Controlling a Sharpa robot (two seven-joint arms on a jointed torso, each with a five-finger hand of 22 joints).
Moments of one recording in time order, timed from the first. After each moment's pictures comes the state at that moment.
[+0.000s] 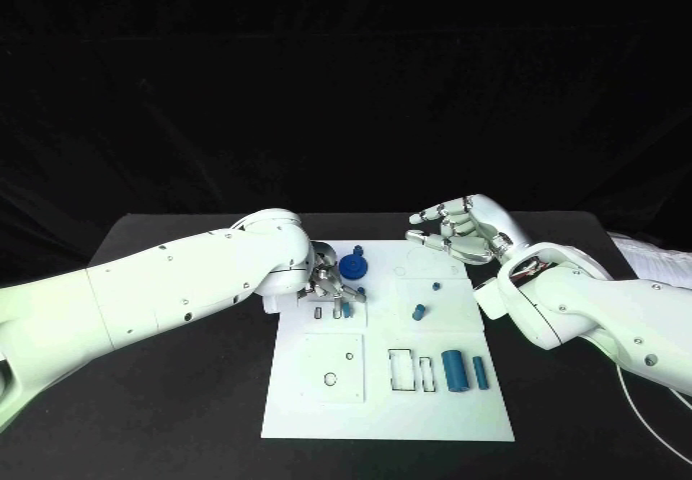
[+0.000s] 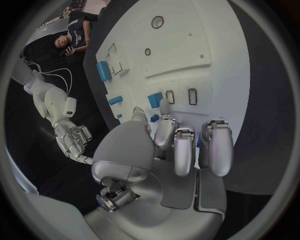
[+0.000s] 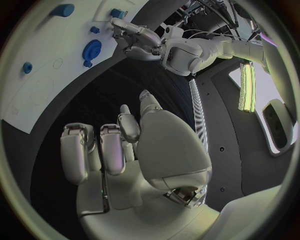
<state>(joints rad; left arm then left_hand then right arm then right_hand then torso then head) 1.30 -0.52 -0.02 1.34 -1.01 0.26 -0.70 1.19 0.09 -0.22 0.29 0.06 0.96 0.05 0.58 0.52 1.39 -0.02 1.29 1.23 1.47 -0.07 1.57 1.31 0.05 1.46 0.04 1.49 1.31 1.14 -0.94 0.04 1.69 -0.88 -0.60 0.10 1.42 -0.01 -0.05 0.21 0.27 1.01 0.14 0.10 0.09 1.37 0.06 1.12 1.27 1.47 -0.01 1.44 1.31 0.04 1.44 0.10 1.47 1.31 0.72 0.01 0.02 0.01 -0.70</state>
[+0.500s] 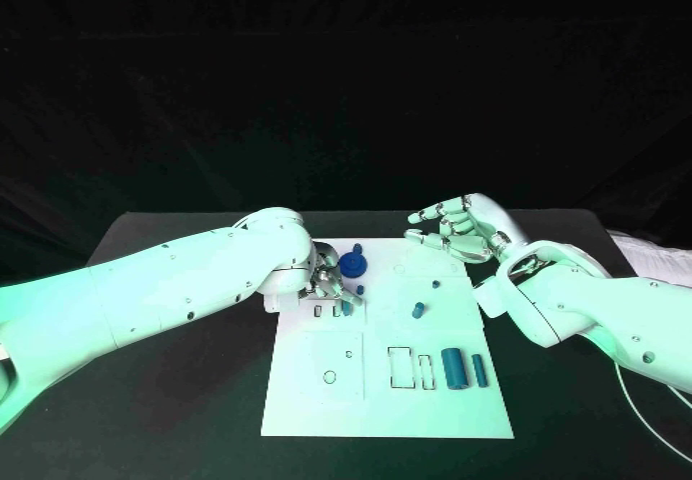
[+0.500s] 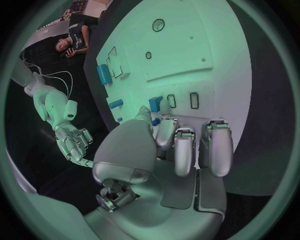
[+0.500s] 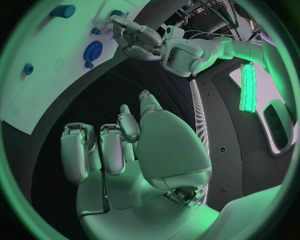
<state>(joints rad) 1.29 -0.51 -0.02 1.34 -1.01 0.29 -0.70 1.28 0.08 -0.06 0.29 0.06 0.93 0.05 0.60 0.57 1.39 -0.02 1.28 1.22 1.47 -0.07 1.57 1.31 0.05 1.46 0.03 1.49 1.31 1.14 -0.94 0.04 1.69 -0.88 -0.59 0.10 1.42 -0.01 -0.05 0.21 0.27 1.01 0.14 0.10 0.09 1.37 0.06 1.12 1.27 1.47 -0.01 1.44 1.31 0.04 1.44 0.09 1.47 1.31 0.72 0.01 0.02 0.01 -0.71</state>
